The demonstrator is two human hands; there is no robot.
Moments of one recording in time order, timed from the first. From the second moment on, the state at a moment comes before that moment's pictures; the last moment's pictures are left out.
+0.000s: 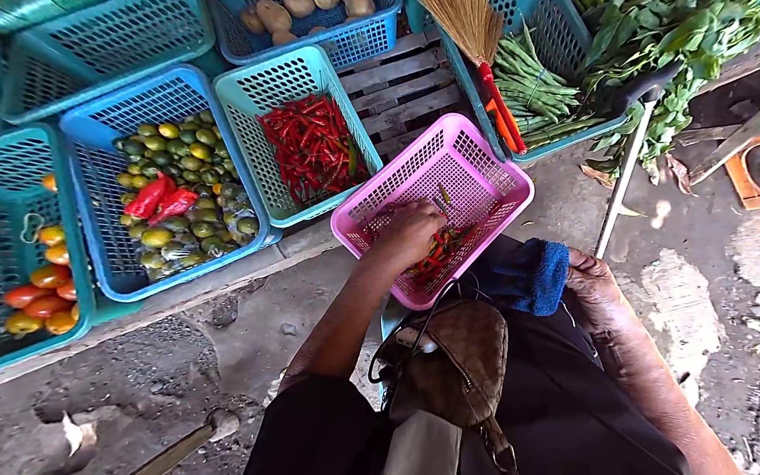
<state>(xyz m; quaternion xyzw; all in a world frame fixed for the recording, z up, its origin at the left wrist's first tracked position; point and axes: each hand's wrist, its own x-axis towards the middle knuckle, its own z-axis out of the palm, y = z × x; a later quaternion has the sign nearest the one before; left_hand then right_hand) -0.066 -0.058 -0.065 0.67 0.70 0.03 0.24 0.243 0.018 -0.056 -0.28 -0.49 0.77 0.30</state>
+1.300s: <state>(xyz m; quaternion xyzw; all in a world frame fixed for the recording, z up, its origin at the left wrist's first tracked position) -0.132 -0.094 -0.005 0.47 0.83 0.27 0.14 0.240 0.022 -0.060 -0.37 -0.41 0.74 0.38</state>
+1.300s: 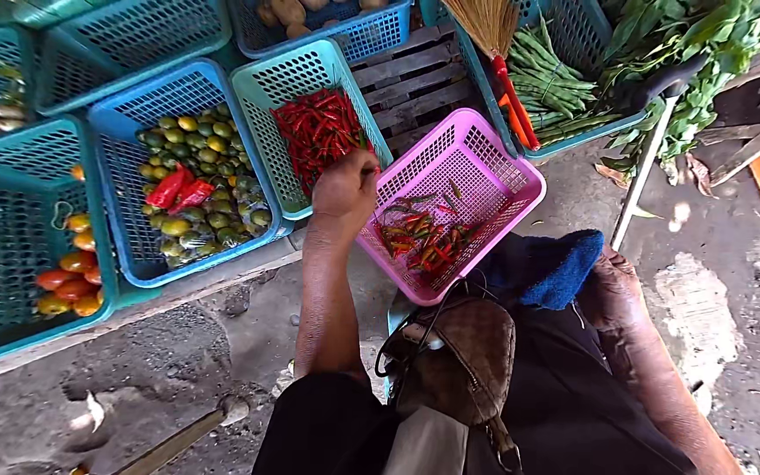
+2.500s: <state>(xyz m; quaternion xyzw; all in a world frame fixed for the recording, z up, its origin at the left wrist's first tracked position) -0.098 -0.110 -0.038 0.45 0.77 0.38 0.23 0.239 0.021 -0.062 -0.34 -0.44 0.75 0.37</state>
